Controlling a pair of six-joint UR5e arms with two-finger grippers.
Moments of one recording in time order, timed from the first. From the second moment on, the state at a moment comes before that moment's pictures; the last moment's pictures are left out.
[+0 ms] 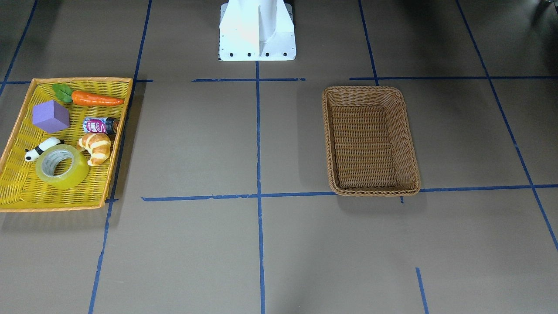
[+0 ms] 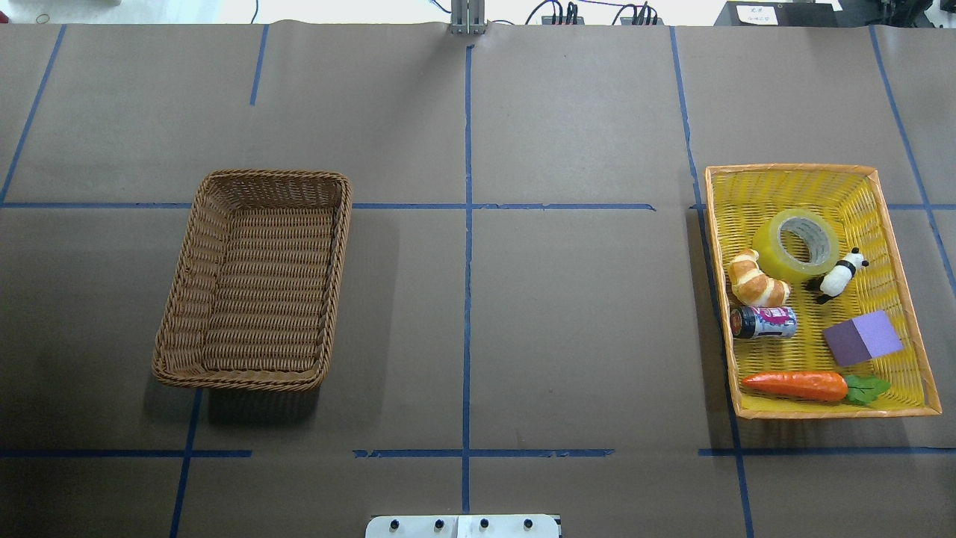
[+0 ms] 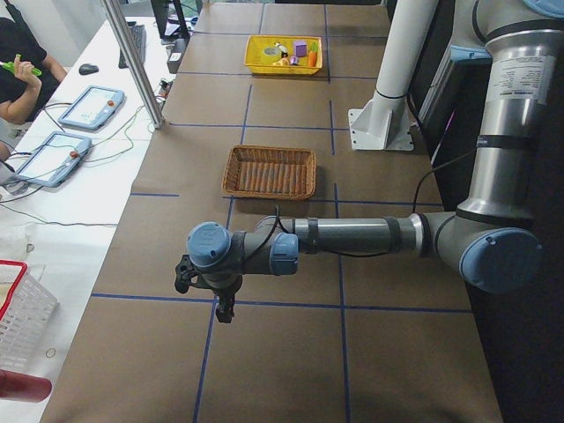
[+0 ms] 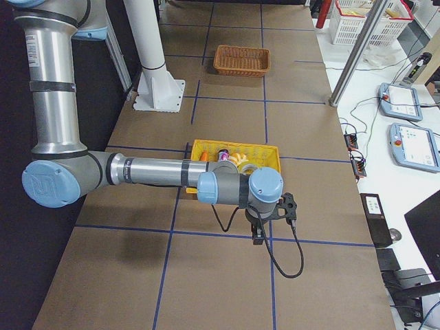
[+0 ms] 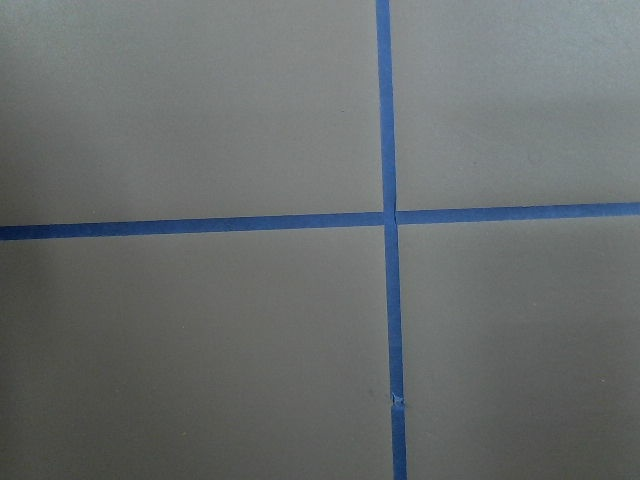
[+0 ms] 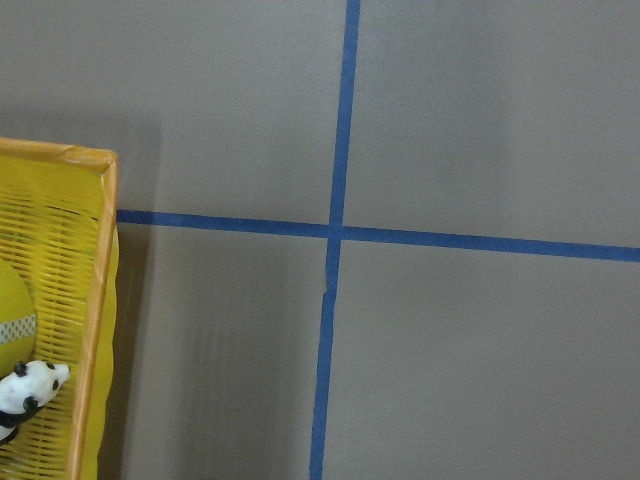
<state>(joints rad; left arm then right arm) -1.59 -1.63 -1.47 -1.60 -2.40 0.06 1.61 -1.54 1.54 -1.57 2.41 -0.09</state>
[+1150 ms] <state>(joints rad) -1.59 -1.63 -1.46 -1.60 -2.41 0.07 1.44 -1.41 1.68 -1.57 2.41 0.22</state>
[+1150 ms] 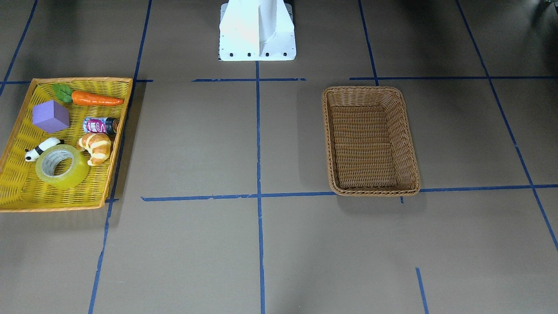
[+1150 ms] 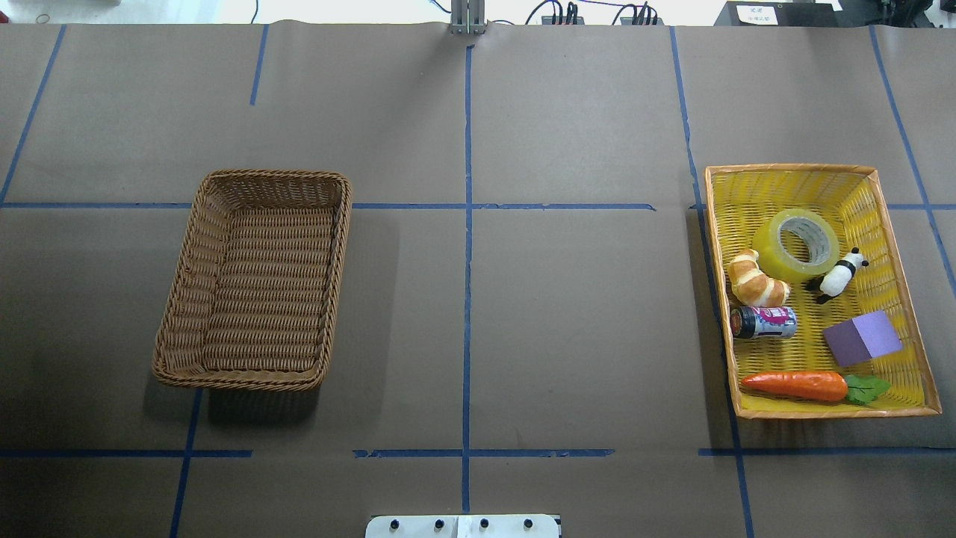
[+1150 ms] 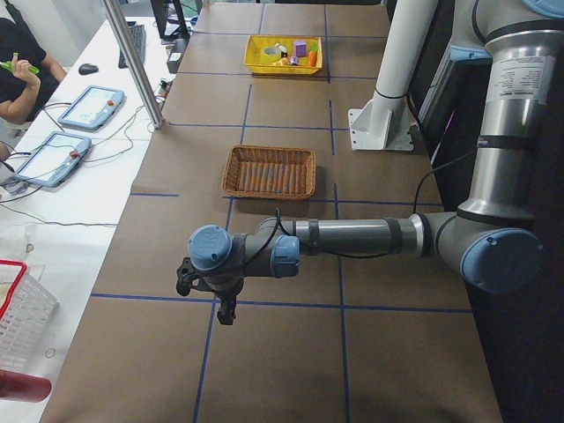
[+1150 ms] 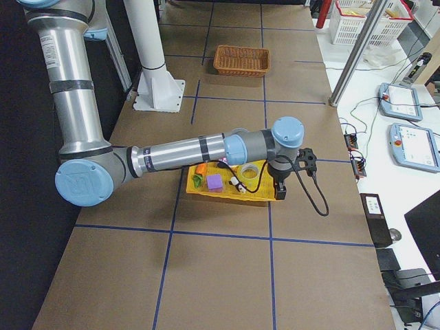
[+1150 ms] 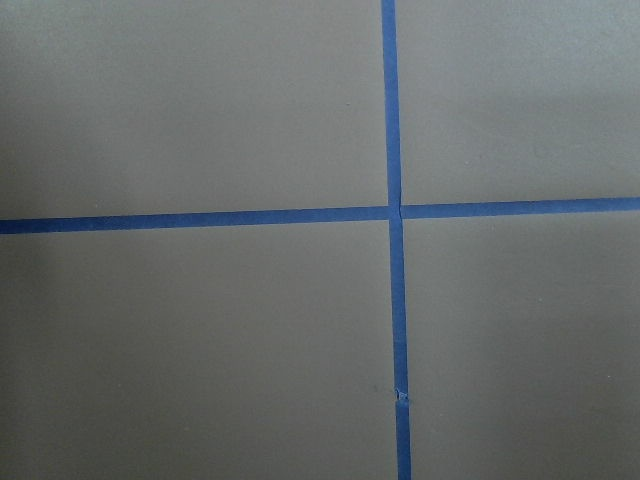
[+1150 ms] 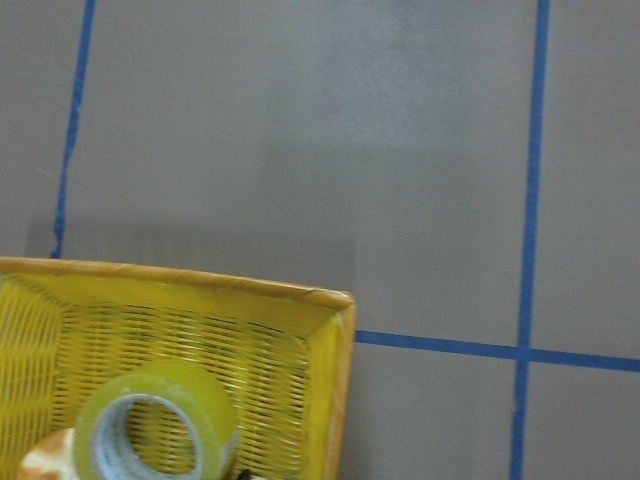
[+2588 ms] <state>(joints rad) -1.59 -1.63 -1.46 -1.60 -2.41 0.06 1.10 -1.43 1.58 -1.25 2.23 0.42</state>
